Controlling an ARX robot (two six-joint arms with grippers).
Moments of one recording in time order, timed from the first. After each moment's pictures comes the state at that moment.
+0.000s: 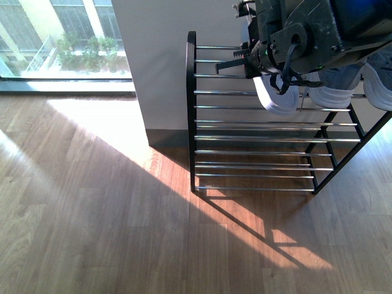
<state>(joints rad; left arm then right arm) -0.16 0.43 0.20 -0.21 -0.58 0.06 0.37 2.47 1.54 0.36 0.32 -0.03</state>
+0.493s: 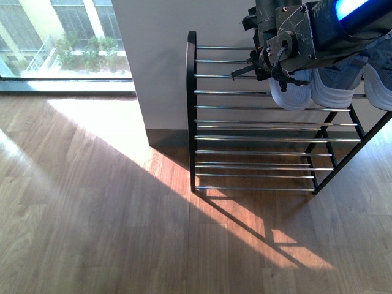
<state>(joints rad) -0.16 0.43 0.20 -0.21 -0.58 0.06 0.31 2.69 1.84 0.24 0.43 -0.20</state>
